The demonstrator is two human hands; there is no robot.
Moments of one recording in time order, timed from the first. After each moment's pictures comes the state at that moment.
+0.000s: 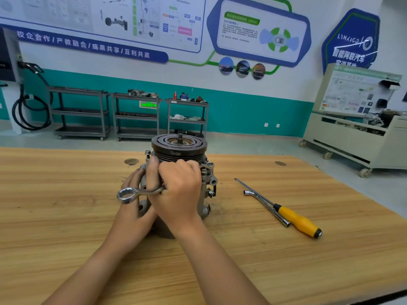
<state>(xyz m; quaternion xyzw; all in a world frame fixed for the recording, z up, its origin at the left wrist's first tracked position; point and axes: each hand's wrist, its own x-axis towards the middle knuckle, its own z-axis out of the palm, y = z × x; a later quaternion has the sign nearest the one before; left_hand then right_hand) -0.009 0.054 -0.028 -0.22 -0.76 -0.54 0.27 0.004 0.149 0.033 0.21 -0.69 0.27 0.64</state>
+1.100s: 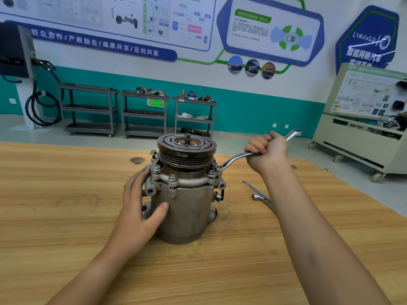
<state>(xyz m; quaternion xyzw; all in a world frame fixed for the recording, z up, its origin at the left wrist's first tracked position) -0.012 0.052 -0.035 -0.19 -0.77 -0.54 0.27 -0.045 0.292 0.108 -0.05 -0.24 0.96 0.11</state>
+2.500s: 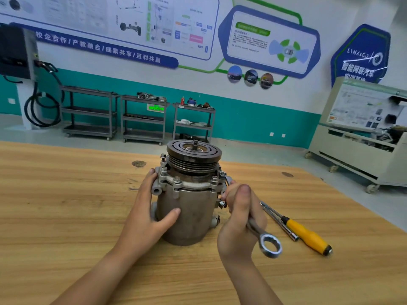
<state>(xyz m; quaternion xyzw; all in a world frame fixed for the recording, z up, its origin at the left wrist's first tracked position) -0.009 0.056 -0.034 -0.20 -0.78 -0.52 0.27 0.045 0.198 0.019 0.18 -0.55 0.60 0.55</state>
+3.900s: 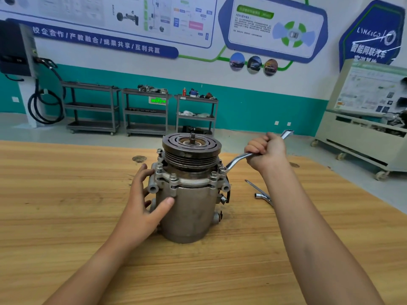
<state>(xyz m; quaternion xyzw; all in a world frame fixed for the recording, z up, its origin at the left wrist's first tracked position) -0.021 0.051 -0.030 -0.20 -0.74 -0.61 0.20 -0.056 0.295 0.102 -0.06 -0.24 0.97 0.08</state>
